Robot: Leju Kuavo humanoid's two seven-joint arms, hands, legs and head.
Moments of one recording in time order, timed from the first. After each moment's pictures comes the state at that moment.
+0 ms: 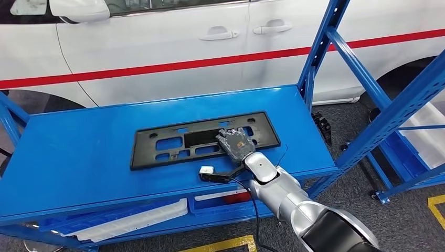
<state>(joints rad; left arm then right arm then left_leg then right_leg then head) -0.09 0.06 -1.20 -0.13 1.51 0.26 -0.58 -0.75 0.13 0.64 -0.47 1.33 -0.57 -0.13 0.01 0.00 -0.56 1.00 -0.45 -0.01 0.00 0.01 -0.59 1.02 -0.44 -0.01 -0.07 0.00</state>
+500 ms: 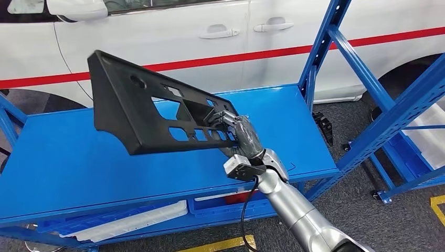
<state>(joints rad) -0.10 0.06 -1.10 -0.13 1.51 0.25 -0.66 -0.52 0.02 0.51 -1.16 0.46 -0.29 -0.67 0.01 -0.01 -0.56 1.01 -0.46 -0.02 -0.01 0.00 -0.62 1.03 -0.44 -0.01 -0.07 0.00</state>
